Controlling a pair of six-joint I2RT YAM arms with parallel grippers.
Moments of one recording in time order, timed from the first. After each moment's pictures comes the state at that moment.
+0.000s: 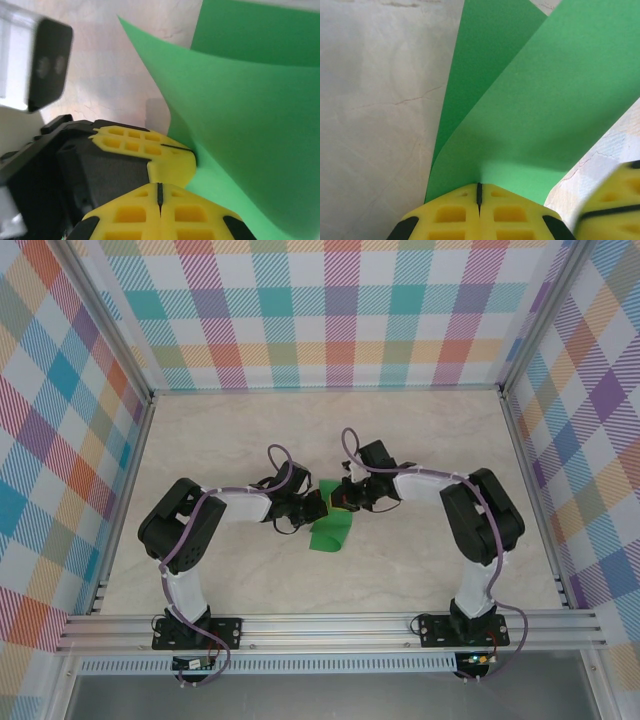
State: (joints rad) left arm -0.60 1.85 0.91 -0.03 0.37 -0.89; right arm 0.53 1.87 1.06 -0.22 -0.66 0.63
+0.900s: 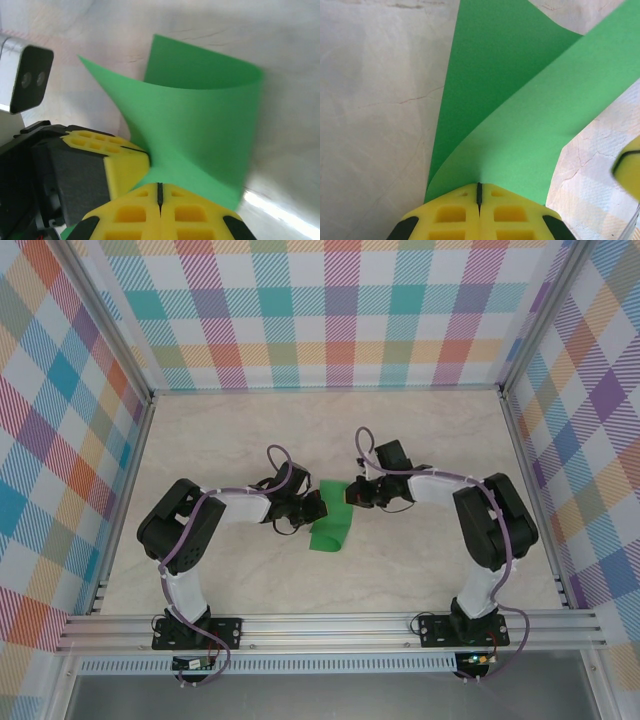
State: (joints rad) left arm -0.60 1.84 0.89 -0.01 0.37 -0.89; right arm 0.46 1.80 0.98 -0.18 -0.61 0.52
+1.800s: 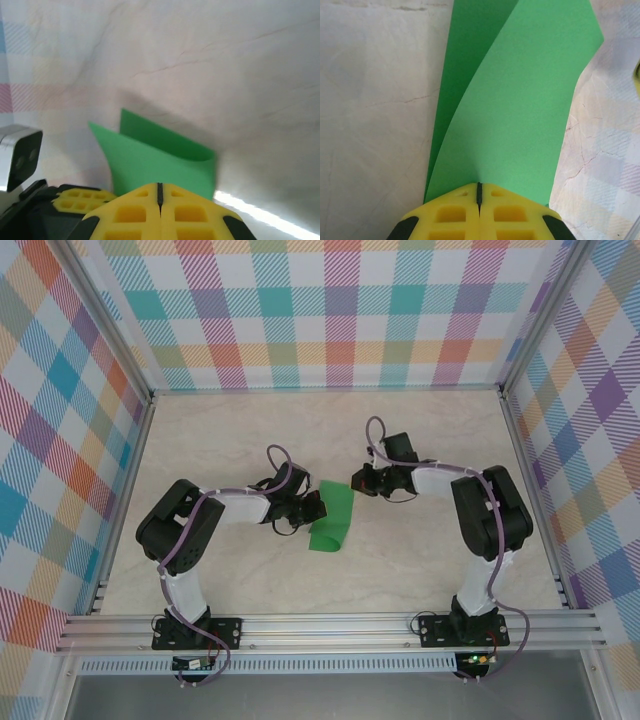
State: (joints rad) left arm -0.60 1.84 0.89 -0.02 0.36 -0.87; right arm 0.39 1.86 1.02 -0.11 -0.59 0.61
